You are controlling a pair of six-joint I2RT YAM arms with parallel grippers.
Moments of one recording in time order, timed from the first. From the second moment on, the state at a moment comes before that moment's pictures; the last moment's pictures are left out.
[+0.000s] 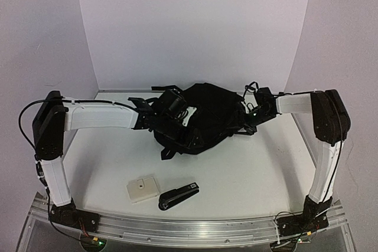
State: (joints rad) left arm -0.92 1.86 1.42 -0.37 0.26 -0.38; right arm 0.27 2.02 1.36 -0.41 -0.69 0.29
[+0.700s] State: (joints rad) left arm -0.94 2.00 1.51 -0.38 0.24 -0.44; right arm 0.33 2.11 1.26 0.01 -0.82 0.54
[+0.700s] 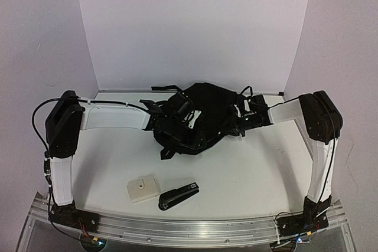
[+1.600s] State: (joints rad) left arm -0.89 2.22 1.77 -0.38 0.23 -0.44; right arm 0.37 2.09 1.13 0.28 -0.86 0.67
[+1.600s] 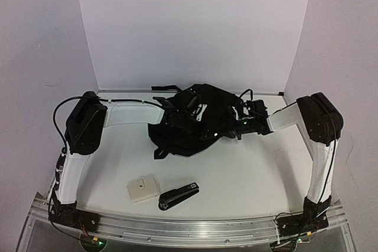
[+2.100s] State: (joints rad) left arm -0.91 2.23 1.79 -0.40 0.22 -0.41; right arm 0.37 2.09 1.12 0.33 -0.87 0.73
